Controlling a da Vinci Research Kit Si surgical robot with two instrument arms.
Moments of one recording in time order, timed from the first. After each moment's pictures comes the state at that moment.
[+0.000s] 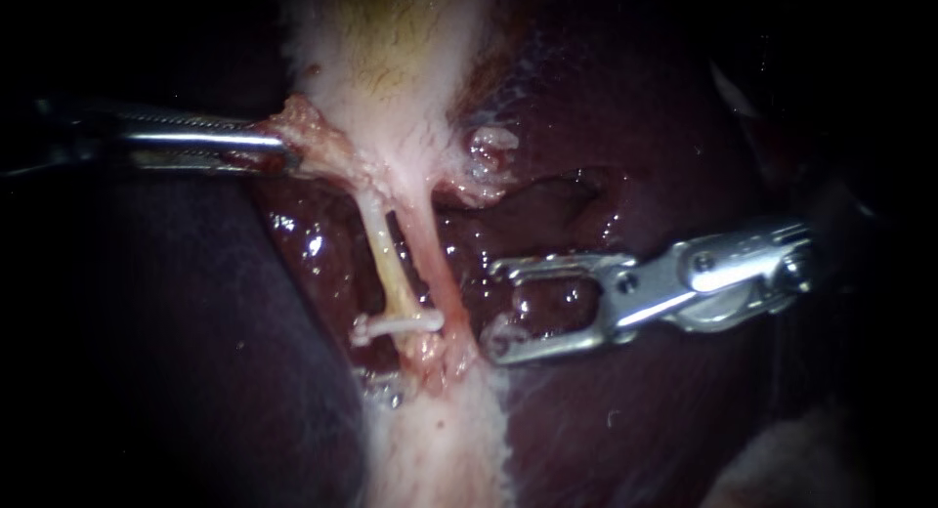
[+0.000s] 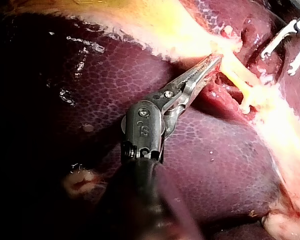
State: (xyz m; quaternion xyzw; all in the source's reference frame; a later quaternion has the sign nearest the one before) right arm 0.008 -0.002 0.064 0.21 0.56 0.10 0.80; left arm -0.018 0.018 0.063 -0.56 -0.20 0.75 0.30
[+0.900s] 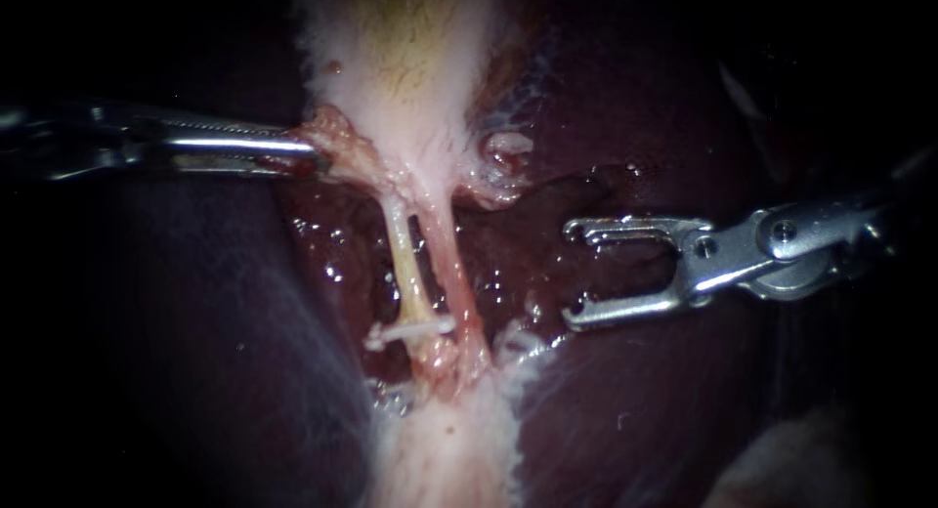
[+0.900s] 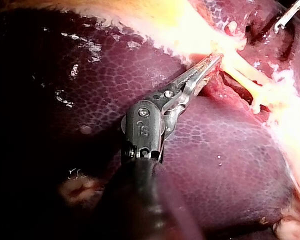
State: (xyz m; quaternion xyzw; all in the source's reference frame) right arm 0.005 0.000 0.064 0.20 0.56 0.11 0.80; left arm -0.020 0.019 0.069 -0.56 -0.19 0.75 0.30
